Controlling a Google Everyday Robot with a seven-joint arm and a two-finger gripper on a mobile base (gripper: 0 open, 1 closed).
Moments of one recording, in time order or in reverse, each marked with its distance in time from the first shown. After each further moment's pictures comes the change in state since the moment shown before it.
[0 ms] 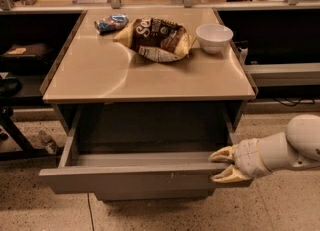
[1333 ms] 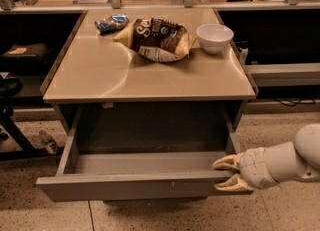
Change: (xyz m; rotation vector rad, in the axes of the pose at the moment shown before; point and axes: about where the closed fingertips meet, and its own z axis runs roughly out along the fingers) arm 0.001 0.026 -0.008 -0.007 -0.007 0.010
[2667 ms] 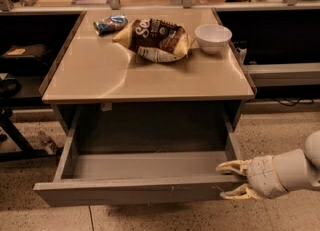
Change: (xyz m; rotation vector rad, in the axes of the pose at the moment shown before) arm 0.011 0.029 -0.010 -0.049 -0.021 -0.012
